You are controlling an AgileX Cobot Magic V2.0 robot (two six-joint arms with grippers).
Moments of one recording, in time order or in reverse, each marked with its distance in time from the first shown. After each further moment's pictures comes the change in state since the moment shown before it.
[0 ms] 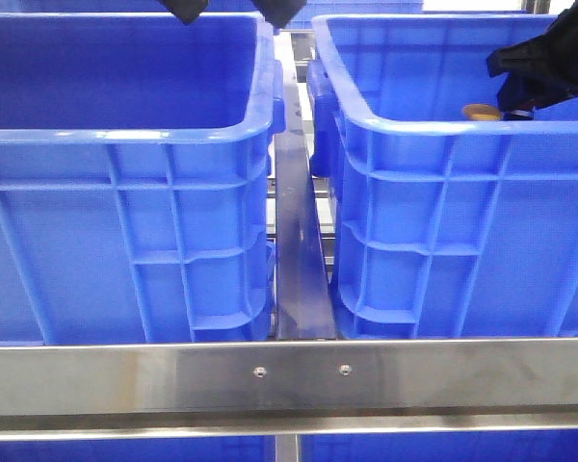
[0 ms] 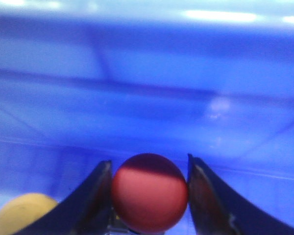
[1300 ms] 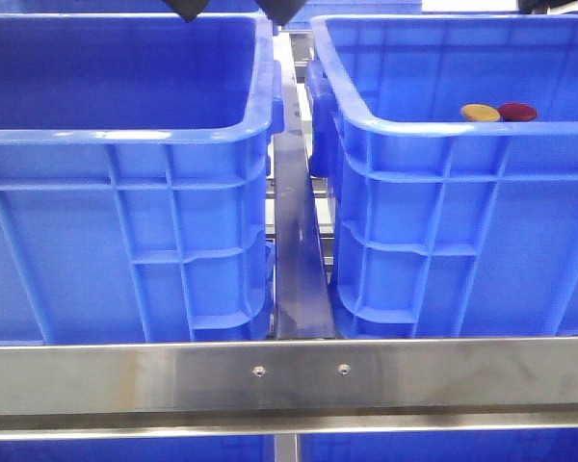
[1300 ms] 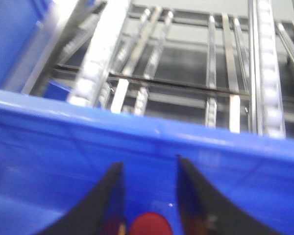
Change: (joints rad) left arm 0.000 0.000 0.000 0.002 -0.017 0.000; right arm 0.000 -0.246 0.004 -0.011 0.093 0.000
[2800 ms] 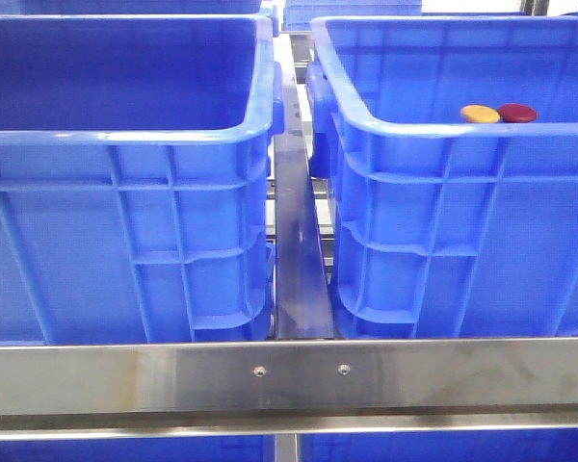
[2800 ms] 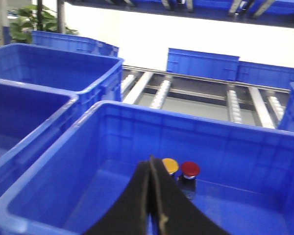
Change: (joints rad) left arm 0.000 -0.902 0.867 0.000 -0.576 -0.028; right arm 0.000 -1.444 0.918 0.045 0.065 0.000
